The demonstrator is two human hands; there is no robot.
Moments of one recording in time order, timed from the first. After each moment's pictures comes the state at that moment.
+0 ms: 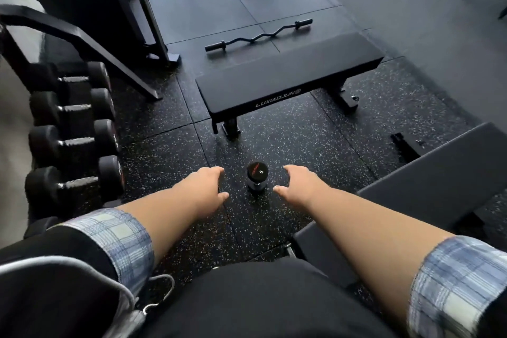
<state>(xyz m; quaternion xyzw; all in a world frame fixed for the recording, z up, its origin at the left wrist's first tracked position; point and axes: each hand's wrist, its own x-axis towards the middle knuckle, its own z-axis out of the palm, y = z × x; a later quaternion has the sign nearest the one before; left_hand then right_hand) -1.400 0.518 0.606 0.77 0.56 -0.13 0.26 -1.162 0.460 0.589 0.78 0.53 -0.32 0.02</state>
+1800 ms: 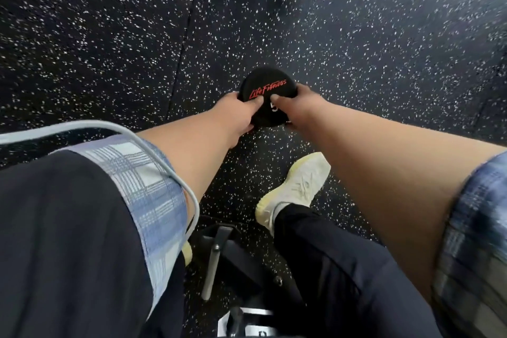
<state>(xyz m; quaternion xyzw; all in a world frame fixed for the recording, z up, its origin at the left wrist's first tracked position) -1.183 0.733 -0.056 0.00 0.69 0.28 0.67 -1.048 0.805 -0.041 0.70 0.46 -0.54 0.11</state>
